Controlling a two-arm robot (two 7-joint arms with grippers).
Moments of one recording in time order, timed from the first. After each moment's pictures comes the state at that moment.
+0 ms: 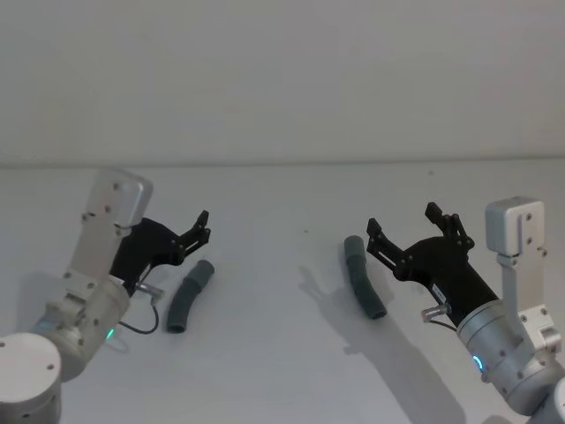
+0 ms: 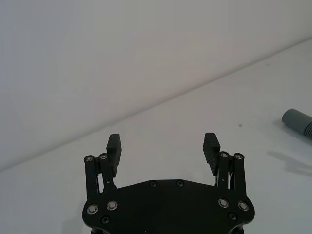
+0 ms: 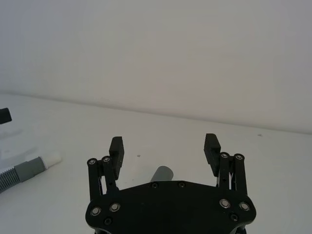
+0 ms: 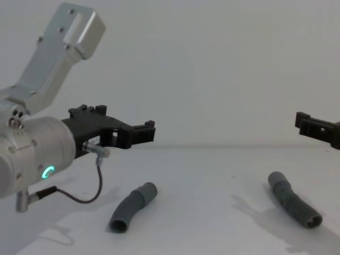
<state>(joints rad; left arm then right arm) -0.24 0.34 0.46 -1.66 -0.20 0.14 0.02 -0.01 0.34 -0.23 -1.77 0.29 0.03 0.07</state>
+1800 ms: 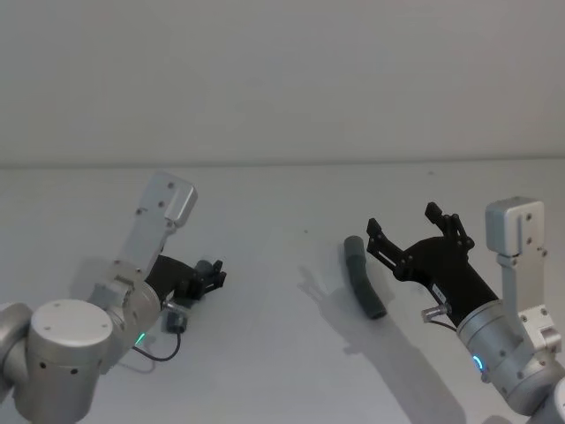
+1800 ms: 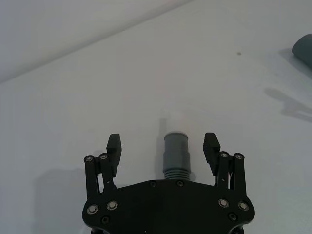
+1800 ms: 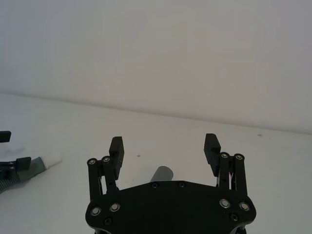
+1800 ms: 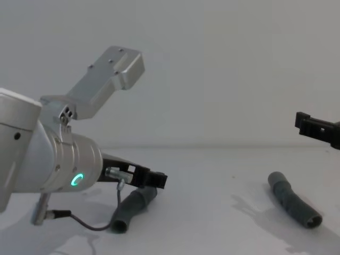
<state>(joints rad) -0.30 0.24 0.48 -1.67 -0.18 0.64 0.03 -0.01 0.34 -0.23 -1.77 0.29 0.03 0.07</state>
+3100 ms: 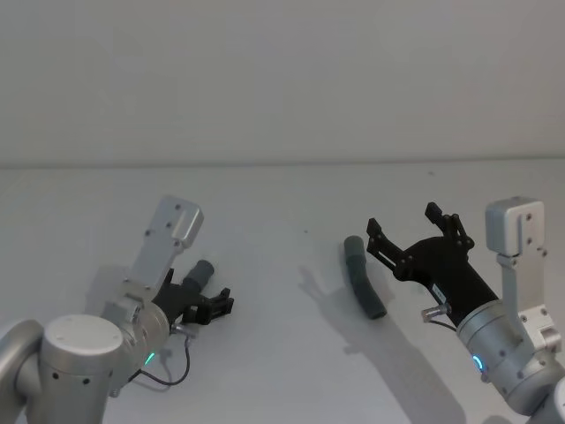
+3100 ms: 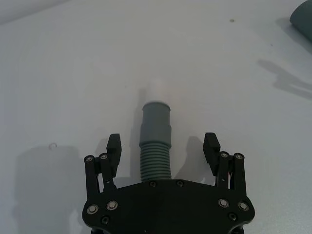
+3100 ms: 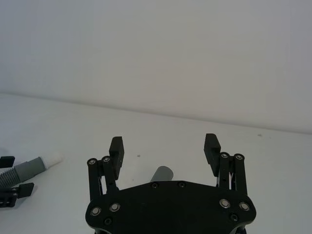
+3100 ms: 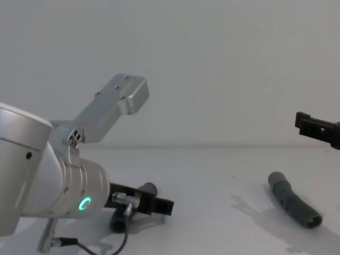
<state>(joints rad) -0.27 0.19 0.45 -1.65 -0.19 0.70 0.01 -0.01 0.34 -0.23 -1.77 0.29 0.03 0.07</state>
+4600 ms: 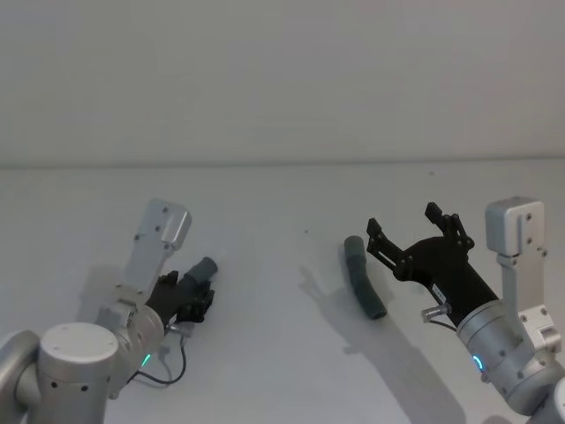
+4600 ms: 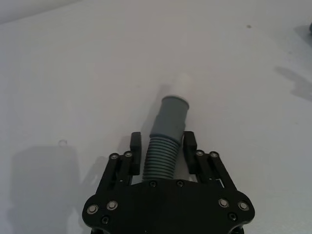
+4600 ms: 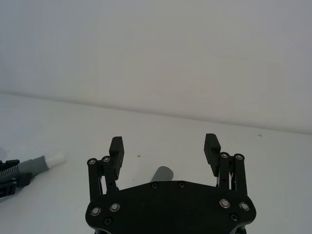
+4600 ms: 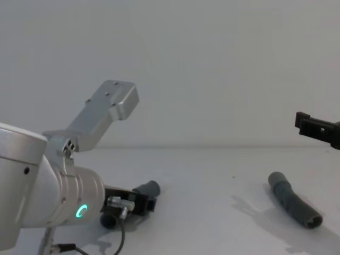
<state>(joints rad) -0.24 0.16 0.41 -1.61 -0.17 0.64 0.02 -0.01 0.34 -0.23 -1.77 0.29 0.03 0.07</state>
